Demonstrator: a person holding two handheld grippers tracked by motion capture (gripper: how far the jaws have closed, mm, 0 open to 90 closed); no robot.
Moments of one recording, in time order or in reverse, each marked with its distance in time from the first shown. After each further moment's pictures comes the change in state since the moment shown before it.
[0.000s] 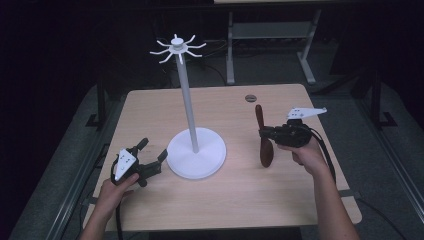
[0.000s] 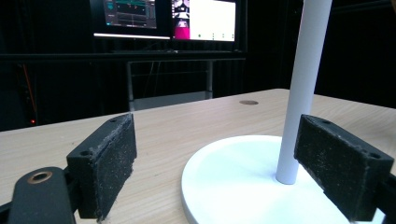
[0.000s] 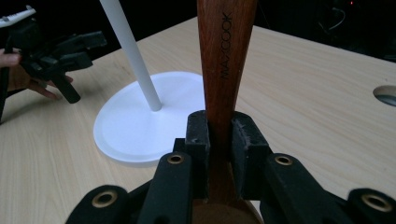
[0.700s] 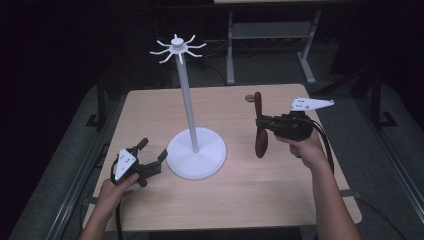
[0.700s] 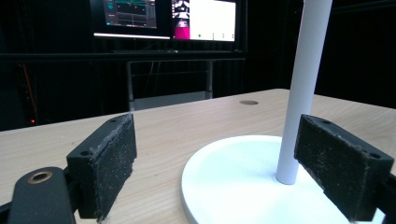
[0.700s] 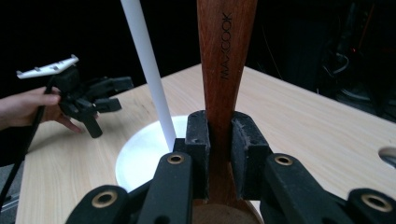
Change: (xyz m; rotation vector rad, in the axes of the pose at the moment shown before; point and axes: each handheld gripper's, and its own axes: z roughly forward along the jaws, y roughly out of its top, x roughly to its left) left arm 0.000 0.000 0.000 -0.007 0.001 -0.006; right arm 0.021 0.036 -0.014 -0.127 0.046 -0.058
